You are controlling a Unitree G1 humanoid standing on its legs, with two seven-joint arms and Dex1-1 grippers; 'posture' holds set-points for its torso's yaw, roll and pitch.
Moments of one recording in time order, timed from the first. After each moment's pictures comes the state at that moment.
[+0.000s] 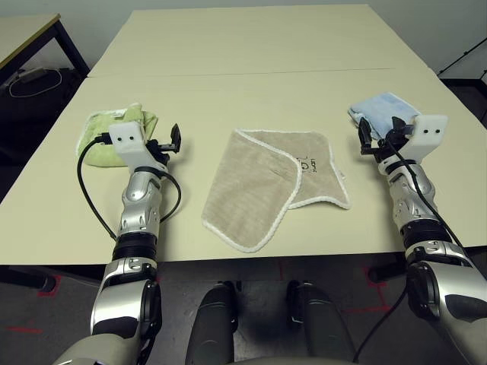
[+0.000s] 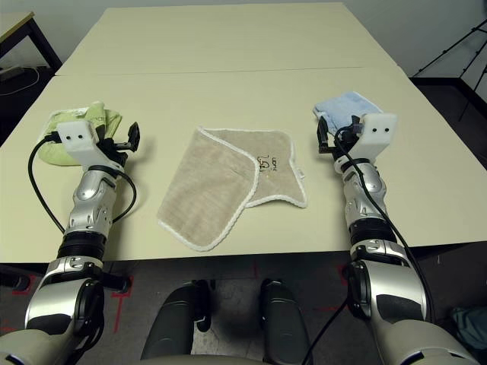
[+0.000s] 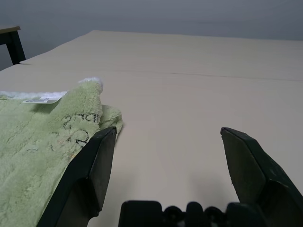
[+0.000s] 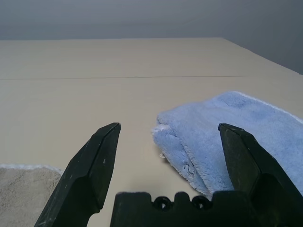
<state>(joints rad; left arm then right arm) -0.59 0.30 0.26 0.63 -0.20 -0.21 -0.16 -0.70 -0.34 -0.29 0.90 0.21 -0.38 0.30</state>
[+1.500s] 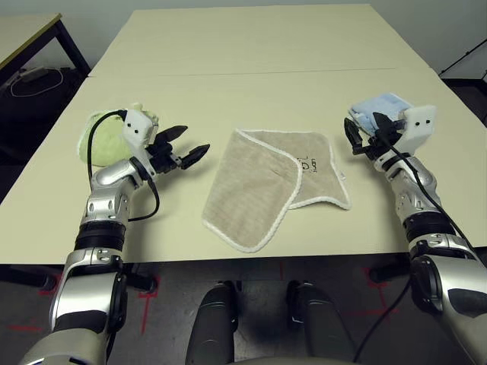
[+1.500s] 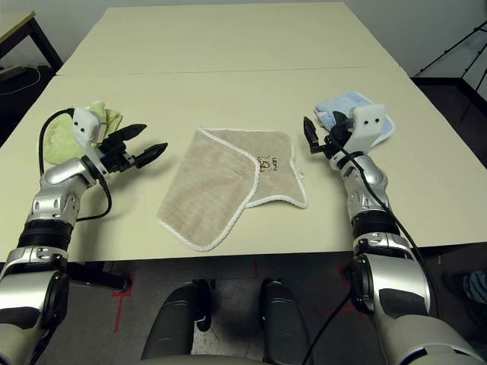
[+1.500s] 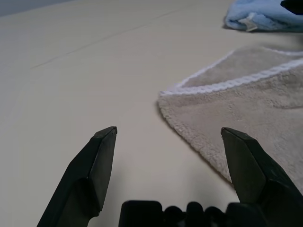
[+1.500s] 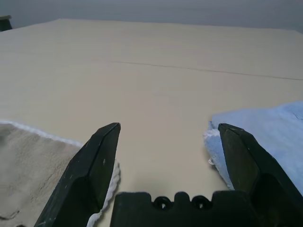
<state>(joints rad) -0.65 0.54 0.09 0.64 -0.25 -0.07 -1.00 -0.74 -0.40 -0.24 0.90 0.23 -0.24 0.60</state>
